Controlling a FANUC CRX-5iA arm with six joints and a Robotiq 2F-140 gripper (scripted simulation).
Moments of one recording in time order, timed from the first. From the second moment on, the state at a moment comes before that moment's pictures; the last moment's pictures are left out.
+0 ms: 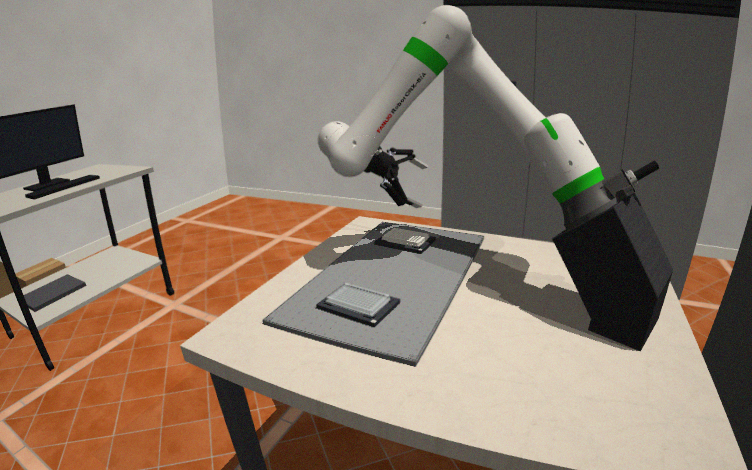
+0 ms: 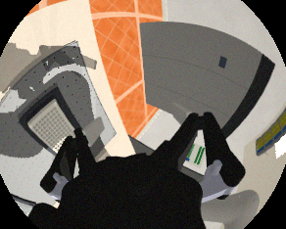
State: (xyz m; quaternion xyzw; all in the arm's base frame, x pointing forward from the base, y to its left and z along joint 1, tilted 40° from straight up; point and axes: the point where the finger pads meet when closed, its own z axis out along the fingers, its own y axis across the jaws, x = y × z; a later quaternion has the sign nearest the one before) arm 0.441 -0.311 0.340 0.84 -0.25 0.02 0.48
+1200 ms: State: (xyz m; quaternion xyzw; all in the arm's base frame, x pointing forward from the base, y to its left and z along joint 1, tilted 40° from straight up) arm 0.478 -0.195 0.279 0.98 -0.08 0.10 0.11
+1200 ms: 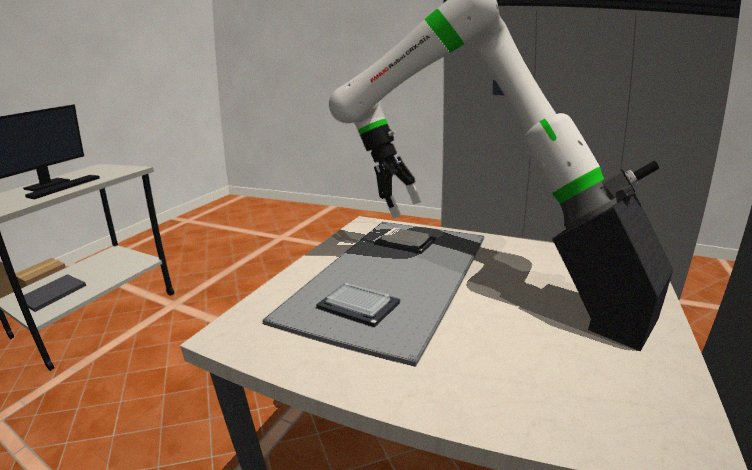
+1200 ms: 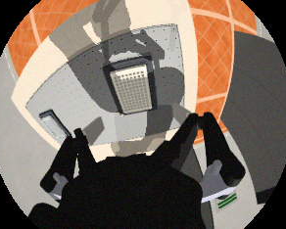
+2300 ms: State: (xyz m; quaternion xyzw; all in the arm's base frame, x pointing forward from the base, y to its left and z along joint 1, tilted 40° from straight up) arm 0.496 -0.199 0.257 0.98 -0.08 0.10 0.11
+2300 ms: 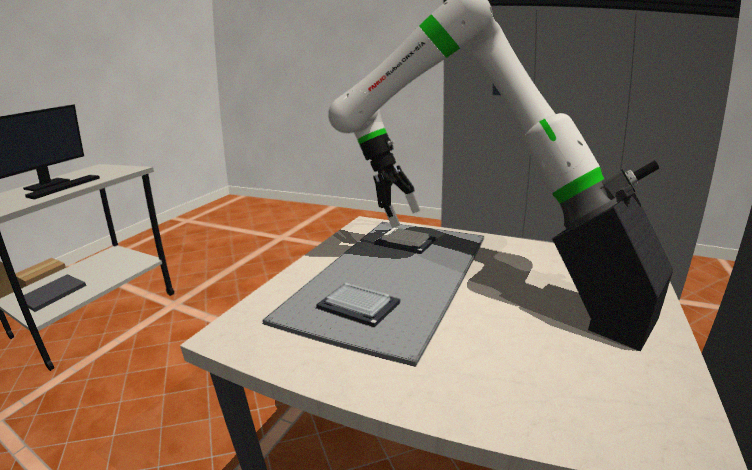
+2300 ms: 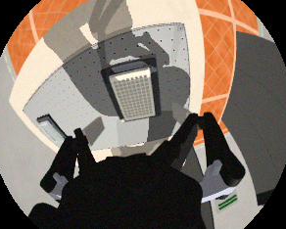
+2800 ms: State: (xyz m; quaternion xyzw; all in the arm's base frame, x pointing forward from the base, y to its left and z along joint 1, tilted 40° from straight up) arm 0.509 -0.205 0.240 0.98 -0.08 0.10 0.11
